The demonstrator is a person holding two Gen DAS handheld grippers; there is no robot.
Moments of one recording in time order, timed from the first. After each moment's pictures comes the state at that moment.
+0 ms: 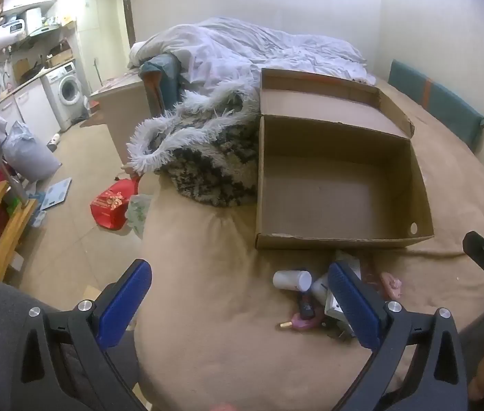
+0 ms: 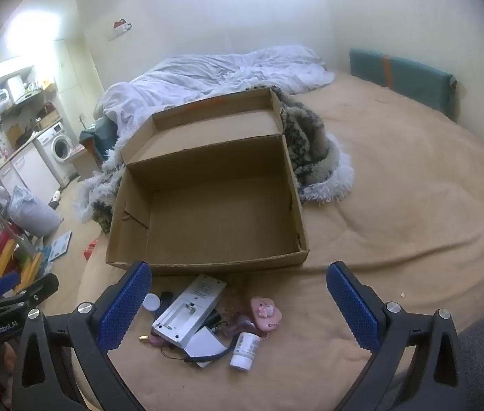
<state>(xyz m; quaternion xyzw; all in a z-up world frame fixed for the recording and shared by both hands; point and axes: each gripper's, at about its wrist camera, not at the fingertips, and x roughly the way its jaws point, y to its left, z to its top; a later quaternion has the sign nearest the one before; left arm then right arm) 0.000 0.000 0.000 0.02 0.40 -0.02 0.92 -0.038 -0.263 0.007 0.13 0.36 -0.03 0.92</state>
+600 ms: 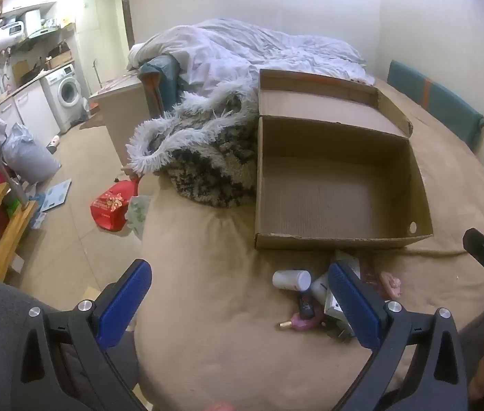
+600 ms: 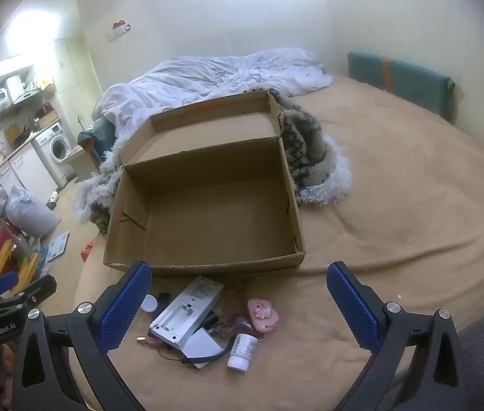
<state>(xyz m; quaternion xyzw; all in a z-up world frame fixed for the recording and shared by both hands) 0.003 0.001 -0.001 0.02 0.40 -0.02 0.92 -0.039 -0.264 0.008 0.13 0.35 -0.03 0.93</state>
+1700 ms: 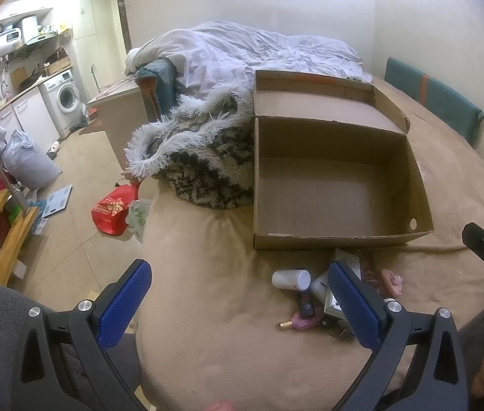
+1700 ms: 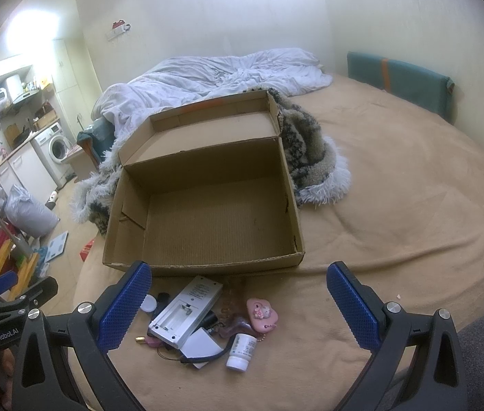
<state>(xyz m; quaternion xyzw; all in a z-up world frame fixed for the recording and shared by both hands) -0.005 -0.007 0.001 0.03 0.39 -0.01 0.92 -0.039 -0.264 0.008 0.13 0.35 -0.03 0.93</state>
